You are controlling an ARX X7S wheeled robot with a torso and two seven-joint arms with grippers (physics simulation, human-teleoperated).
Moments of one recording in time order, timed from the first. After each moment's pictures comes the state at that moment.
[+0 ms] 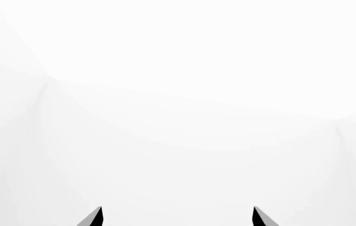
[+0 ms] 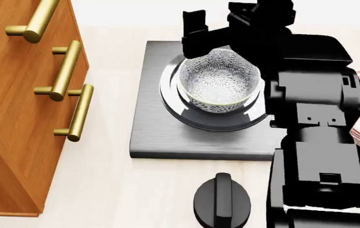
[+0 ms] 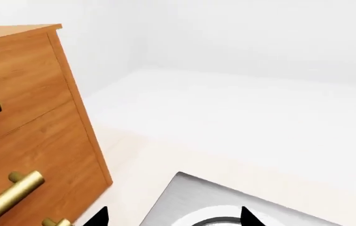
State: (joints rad) left arm -0.37 -0.70 -0.57 0.97 -1.14 -0.39 -0.40; right arm 1.53 0.09 -0.06 1.22 0.06 0.37 -0.59
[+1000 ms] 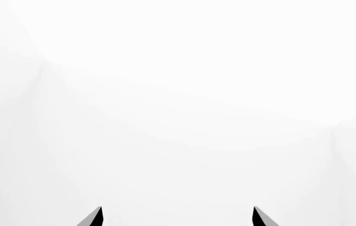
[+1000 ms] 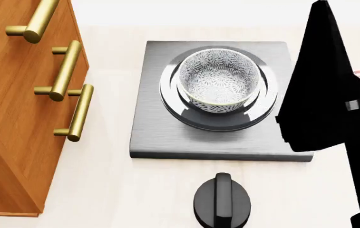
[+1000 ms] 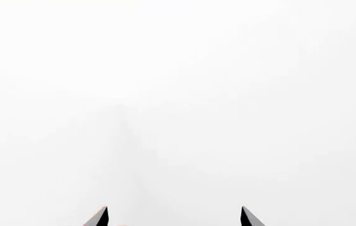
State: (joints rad) left arm -0.36 -0.67 -0.51 0.96 -1.15 -0.37 -0.42; right arm 0.65 0.03 0.62 -0.63 0.78 0.82 -0.36
